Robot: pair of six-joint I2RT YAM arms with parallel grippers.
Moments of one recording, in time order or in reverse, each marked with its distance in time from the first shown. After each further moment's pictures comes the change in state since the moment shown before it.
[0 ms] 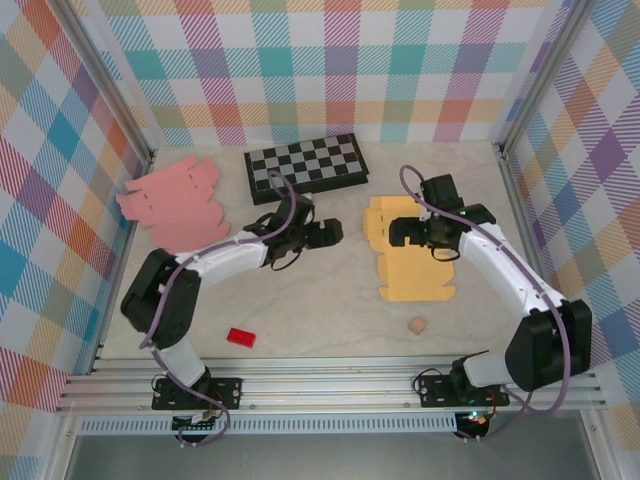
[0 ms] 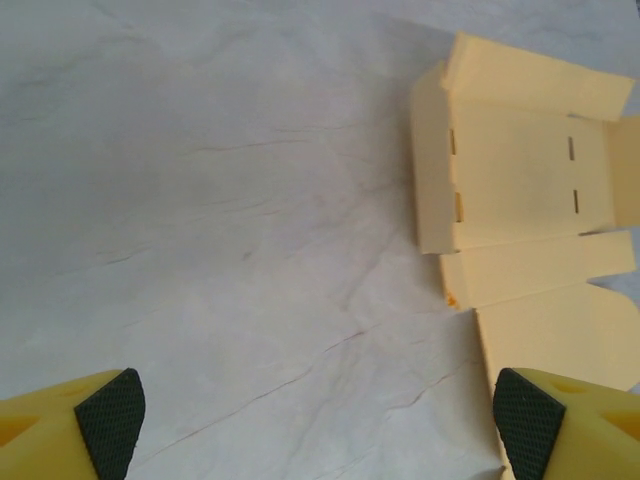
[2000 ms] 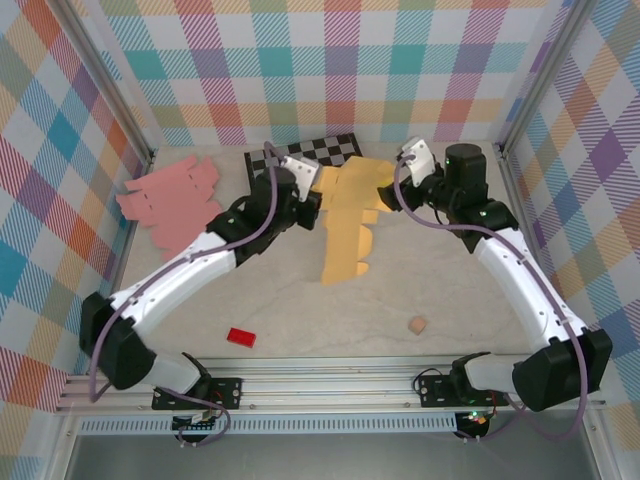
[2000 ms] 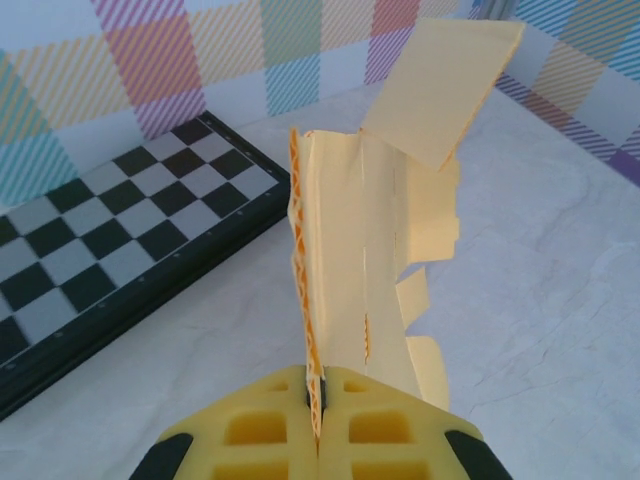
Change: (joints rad) left arm -0.062 -0.347 0.128 -0.178 -0.201 0.569; right arm 0.000 -0.074 0.121 0.438 -0.364 -0.621
